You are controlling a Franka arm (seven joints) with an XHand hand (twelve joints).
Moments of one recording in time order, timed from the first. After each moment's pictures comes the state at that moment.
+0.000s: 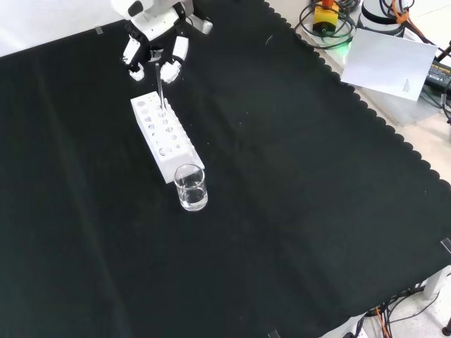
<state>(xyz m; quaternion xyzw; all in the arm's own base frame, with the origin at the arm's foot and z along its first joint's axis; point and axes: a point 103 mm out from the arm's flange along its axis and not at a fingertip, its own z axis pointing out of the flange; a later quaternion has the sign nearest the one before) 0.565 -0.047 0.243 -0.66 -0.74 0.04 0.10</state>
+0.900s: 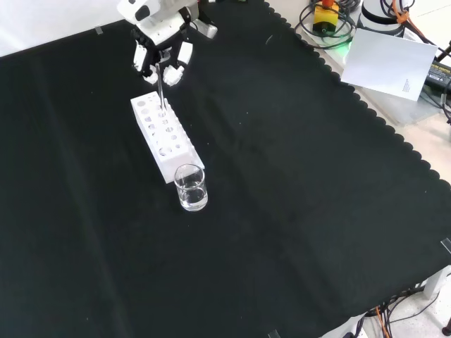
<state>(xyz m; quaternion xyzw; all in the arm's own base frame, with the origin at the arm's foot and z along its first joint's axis) 0.557 -0.037 0.235 -0.65 -0.75 0.04 0.10</state>
